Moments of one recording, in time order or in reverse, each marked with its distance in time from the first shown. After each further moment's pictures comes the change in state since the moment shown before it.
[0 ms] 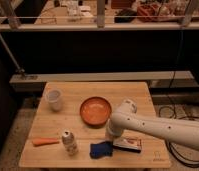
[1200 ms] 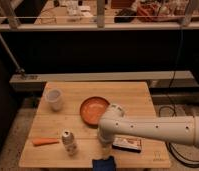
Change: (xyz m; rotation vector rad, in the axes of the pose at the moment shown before) arm -0.034 0.031 0.023 -0.072 0.051 -0.138
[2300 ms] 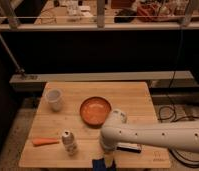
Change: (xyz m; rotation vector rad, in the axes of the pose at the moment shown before) arm 0.005 0.041 -0.001 -0.001 0.019 0.029
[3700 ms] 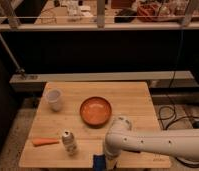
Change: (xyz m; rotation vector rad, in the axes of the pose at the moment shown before) arm 0.009 0.010 -0.005 0.032 -0.021 0.002
